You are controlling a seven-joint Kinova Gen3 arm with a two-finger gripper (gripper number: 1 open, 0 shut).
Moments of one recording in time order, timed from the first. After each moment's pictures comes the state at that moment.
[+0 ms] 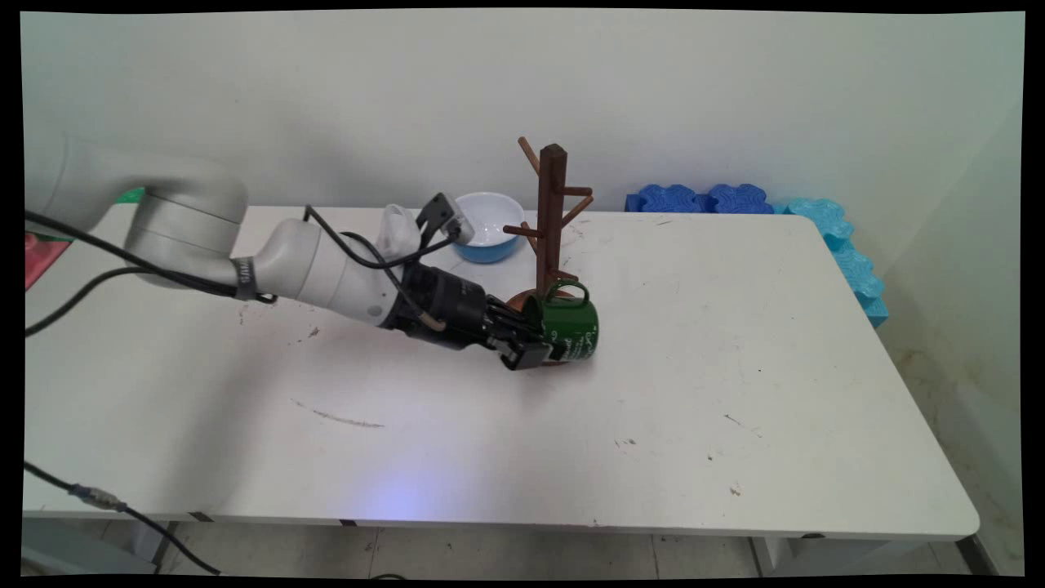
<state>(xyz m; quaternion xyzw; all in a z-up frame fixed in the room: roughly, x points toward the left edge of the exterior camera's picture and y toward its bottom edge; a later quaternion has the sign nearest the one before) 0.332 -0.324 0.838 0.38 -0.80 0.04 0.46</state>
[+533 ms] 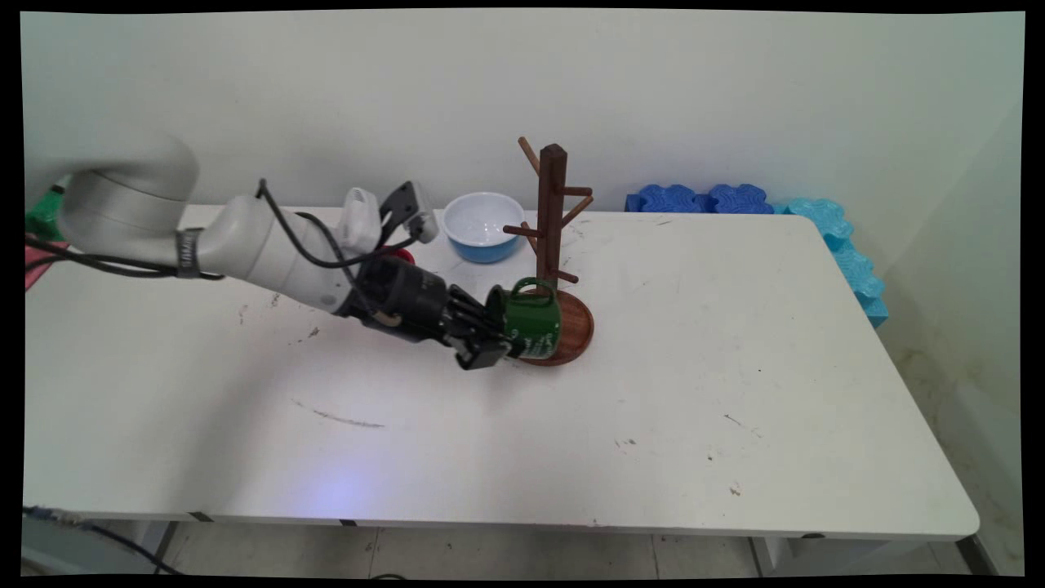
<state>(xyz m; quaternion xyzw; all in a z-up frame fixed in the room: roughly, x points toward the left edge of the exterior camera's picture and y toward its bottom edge) 0.361 -0.309 0.863 0.35 -0.84 0.06 0.41</state>
